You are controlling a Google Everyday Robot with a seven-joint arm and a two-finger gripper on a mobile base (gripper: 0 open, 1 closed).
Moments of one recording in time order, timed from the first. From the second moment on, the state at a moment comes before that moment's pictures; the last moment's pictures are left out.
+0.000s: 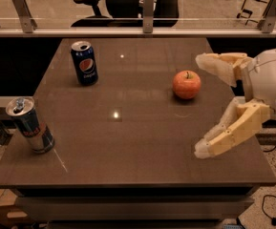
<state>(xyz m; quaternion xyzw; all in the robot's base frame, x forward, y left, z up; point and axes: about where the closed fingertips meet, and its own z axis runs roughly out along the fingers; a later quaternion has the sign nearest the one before) 0.379 -0.097 0.987 -0.55 0.65 0.30 0.43</state>
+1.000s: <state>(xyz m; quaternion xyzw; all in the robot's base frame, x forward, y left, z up) 0.402 -0.036 0.985 -0.56 0.60 0.29 0.50</state>
